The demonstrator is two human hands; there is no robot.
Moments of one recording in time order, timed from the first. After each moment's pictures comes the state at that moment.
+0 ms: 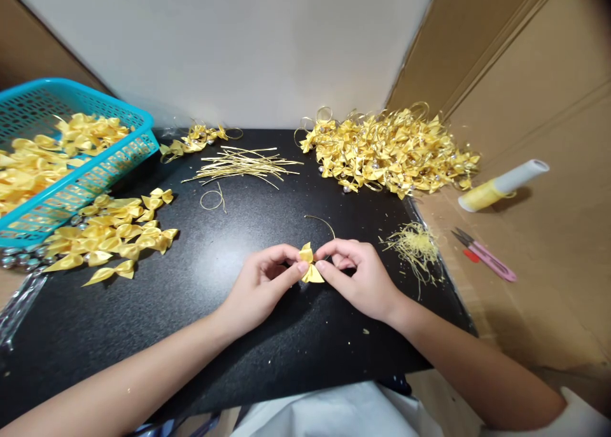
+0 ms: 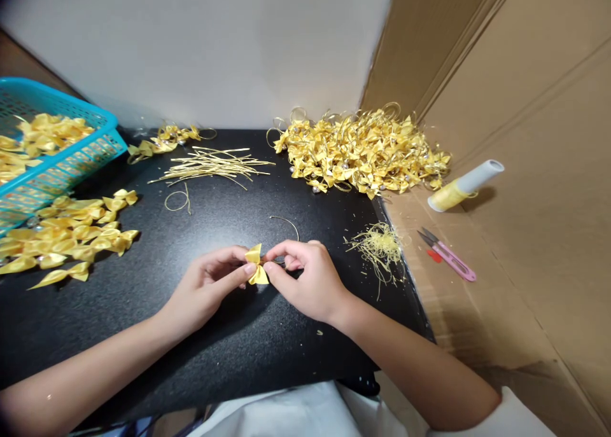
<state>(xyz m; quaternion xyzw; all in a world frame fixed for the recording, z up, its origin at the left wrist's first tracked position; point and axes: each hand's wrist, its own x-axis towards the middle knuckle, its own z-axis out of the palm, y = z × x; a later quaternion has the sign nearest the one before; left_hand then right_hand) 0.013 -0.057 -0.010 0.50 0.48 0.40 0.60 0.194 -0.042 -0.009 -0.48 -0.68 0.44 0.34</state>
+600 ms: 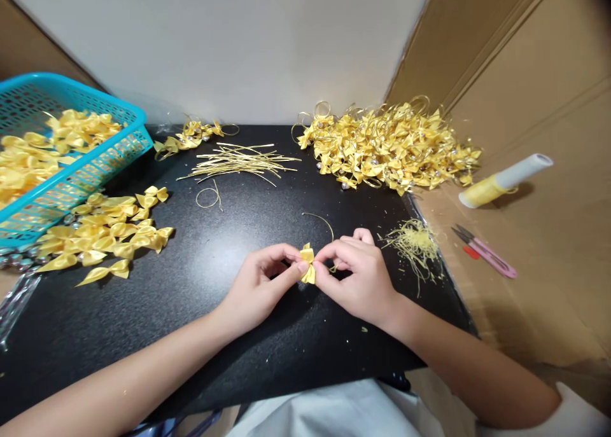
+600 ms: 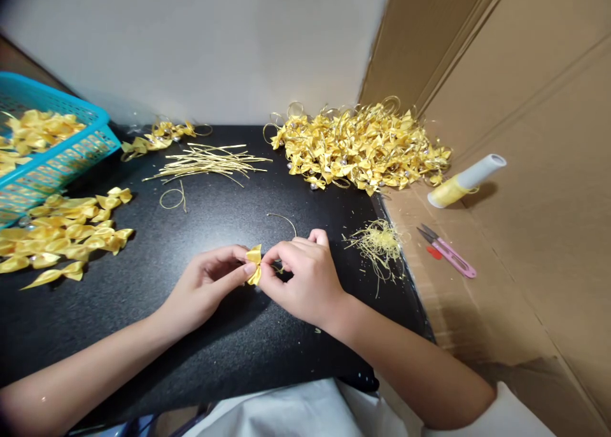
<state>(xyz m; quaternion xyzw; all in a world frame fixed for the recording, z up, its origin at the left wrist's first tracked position) 0.014 -0.057 -0.011 0.51 0.49 0.36 0.60 0.189 -0.046 -0.009 -0.44 -0.78 0.19 0.40</state>
